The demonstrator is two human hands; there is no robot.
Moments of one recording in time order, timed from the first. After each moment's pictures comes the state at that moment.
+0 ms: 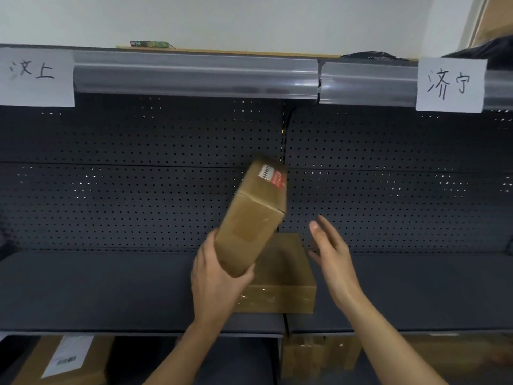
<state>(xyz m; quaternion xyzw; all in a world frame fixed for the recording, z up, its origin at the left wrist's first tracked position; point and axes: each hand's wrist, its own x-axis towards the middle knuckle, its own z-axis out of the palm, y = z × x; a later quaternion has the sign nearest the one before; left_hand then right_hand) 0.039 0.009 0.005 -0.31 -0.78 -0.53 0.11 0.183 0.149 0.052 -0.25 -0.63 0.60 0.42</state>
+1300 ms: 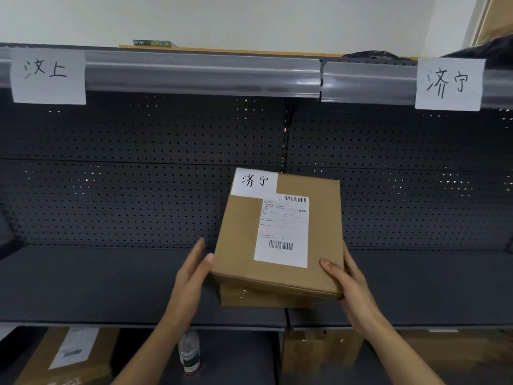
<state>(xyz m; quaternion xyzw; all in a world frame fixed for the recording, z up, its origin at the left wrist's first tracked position) 0.015 -0.039 0.000 -0.30 -0.61 -0.71 -0.15 0.223 0.173 -0.006 -0.21 -0.60 0.68 0.36</state>
